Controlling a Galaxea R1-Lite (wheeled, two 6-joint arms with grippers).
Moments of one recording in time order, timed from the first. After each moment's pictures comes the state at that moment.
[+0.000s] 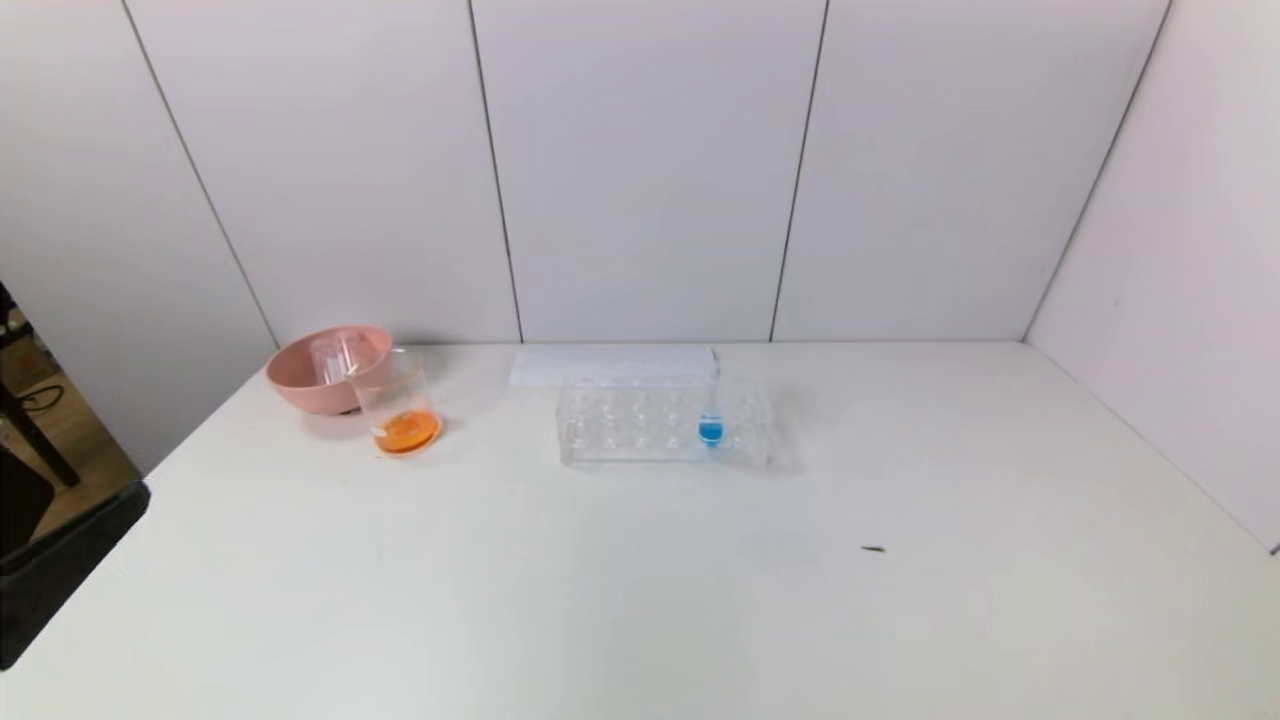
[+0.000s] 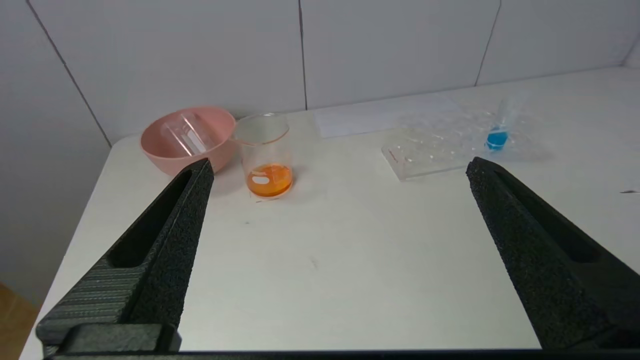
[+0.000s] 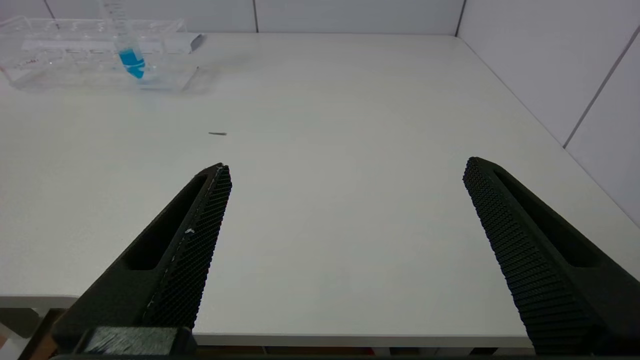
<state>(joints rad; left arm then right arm) -0.09 0.63 -0.40 -0.30 -0.13 0.01 0.00 0.00 0.00 0.00 0.00 0.00</state>
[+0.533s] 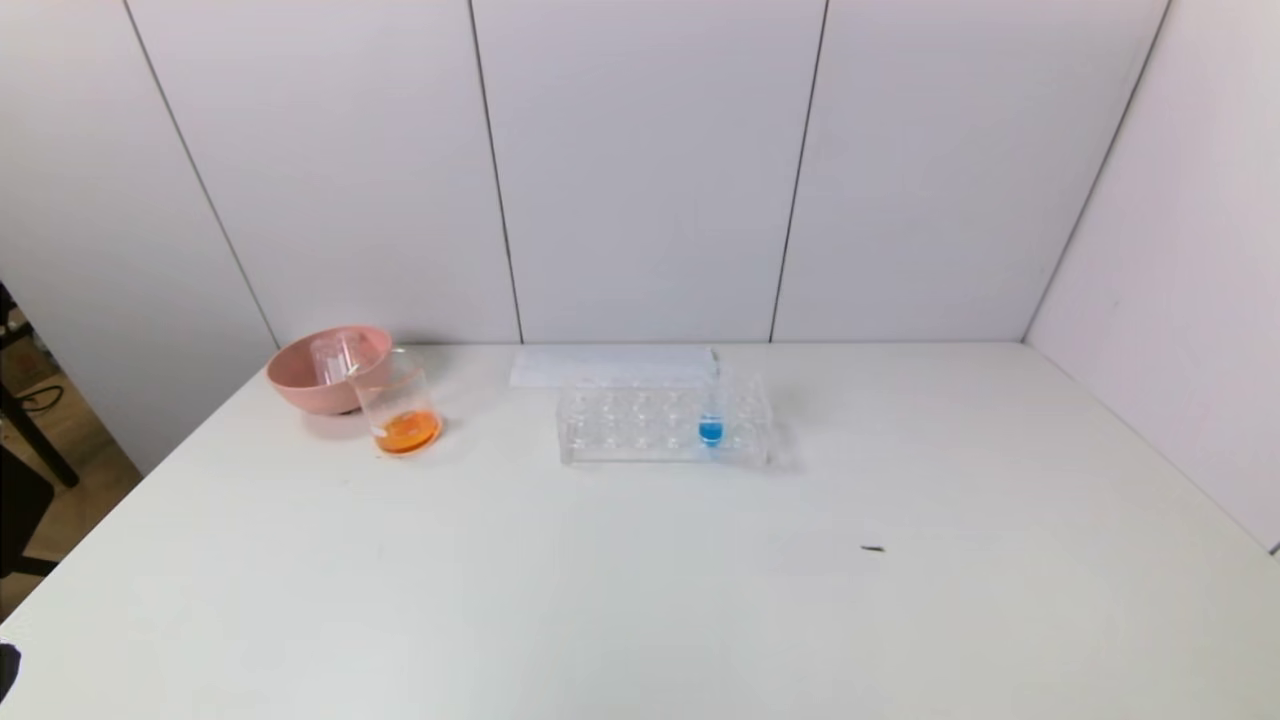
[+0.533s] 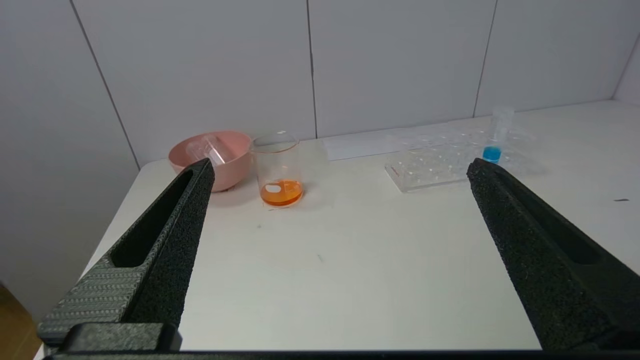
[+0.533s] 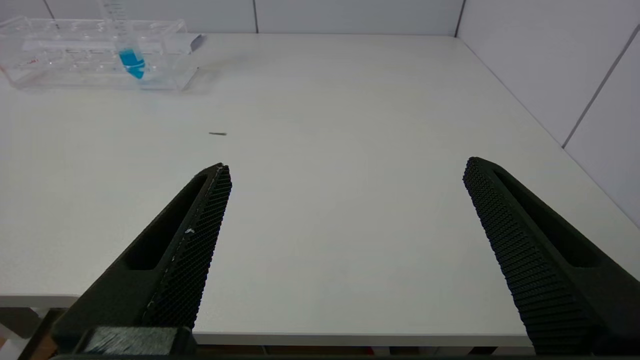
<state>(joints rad) -0.05 0.29 -0.26 -0.24 -0.15 0.01 0.00 0.00 0.00 0.00 0.00 0.00</state>
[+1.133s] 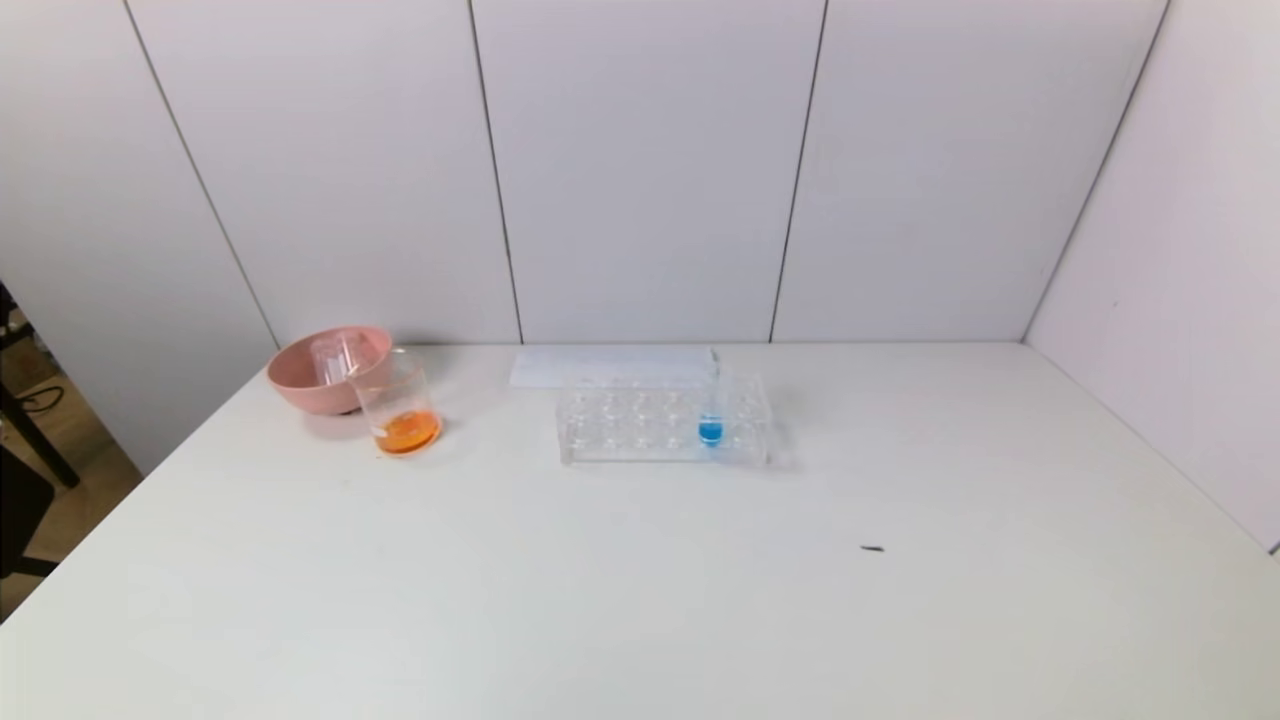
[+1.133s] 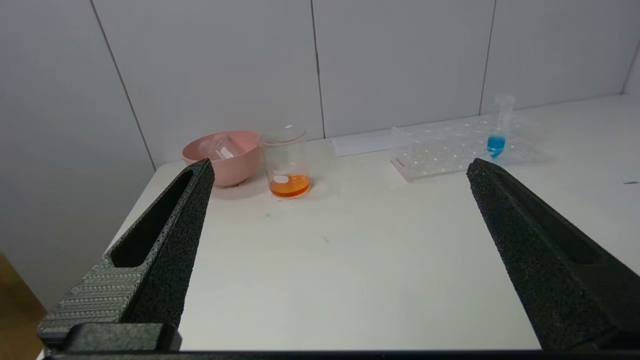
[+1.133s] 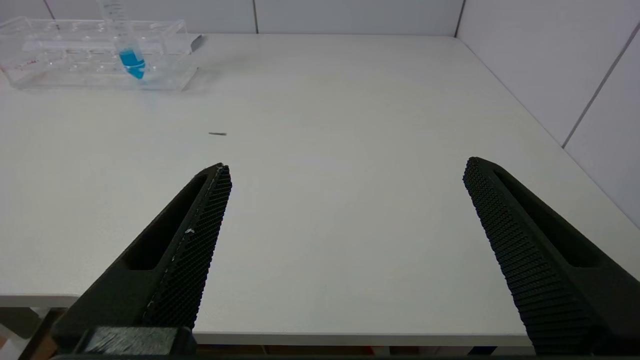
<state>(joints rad) -0.01 0.04 -0.21 -0.09 -0.17 0.04 0.00 0.00 0.00 0.00 0.00 0.00</state>
